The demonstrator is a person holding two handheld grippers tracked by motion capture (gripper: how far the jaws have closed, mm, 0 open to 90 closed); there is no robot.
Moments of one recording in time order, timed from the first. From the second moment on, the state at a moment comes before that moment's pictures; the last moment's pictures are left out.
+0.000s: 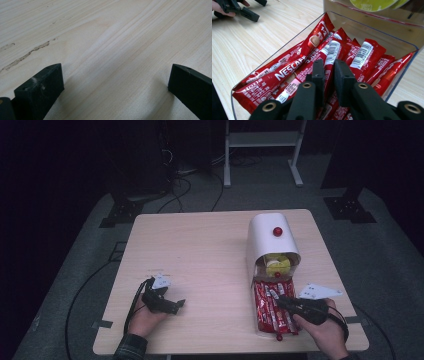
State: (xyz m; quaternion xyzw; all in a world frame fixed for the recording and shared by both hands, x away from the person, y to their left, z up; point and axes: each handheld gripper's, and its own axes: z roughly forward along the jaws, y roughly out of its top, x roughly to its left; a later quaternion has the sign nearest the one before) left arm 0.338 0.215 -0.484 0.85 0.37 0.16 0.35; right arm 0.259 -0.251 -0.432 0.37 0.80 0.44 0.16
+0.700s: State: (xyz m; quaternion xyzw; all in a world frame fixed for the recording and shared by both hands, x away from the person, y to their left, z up) left arm 0.338 0.215 -0.484 0.85 0.37 0.16 0.35; right arm 0.259 -0.259 -0.422 0.39 0.79 0.46 0.14
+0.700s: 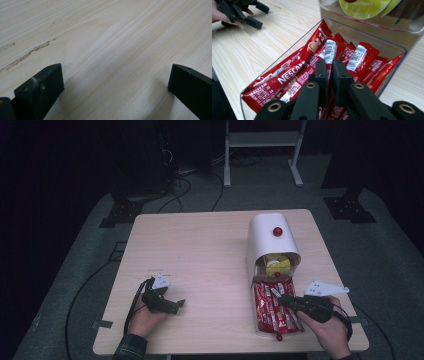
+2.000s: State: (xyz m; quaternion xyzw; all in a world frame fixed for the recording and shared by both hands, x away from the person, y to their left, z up) left arm 0.338 0.215 -0.484 0.85 0.37 0.16 0.35; right arm 0.255 -0.289 -0.407 0.40 0.77 0.47 0.16
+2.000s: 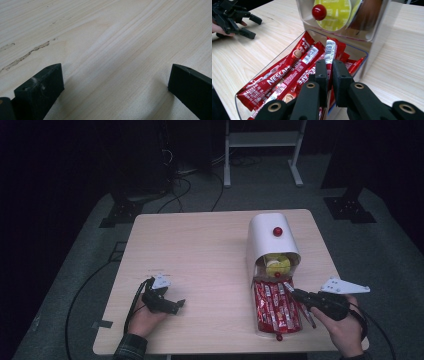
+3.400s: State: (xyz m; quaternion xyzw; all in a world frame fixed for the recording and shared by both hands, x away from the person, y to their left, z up) left arm 0.339 0.213 -0.484 0.85 0.37 0.16 0.35; right arm 0.262 -0.332 -0.410 0.45 0.73 0.47 0.21
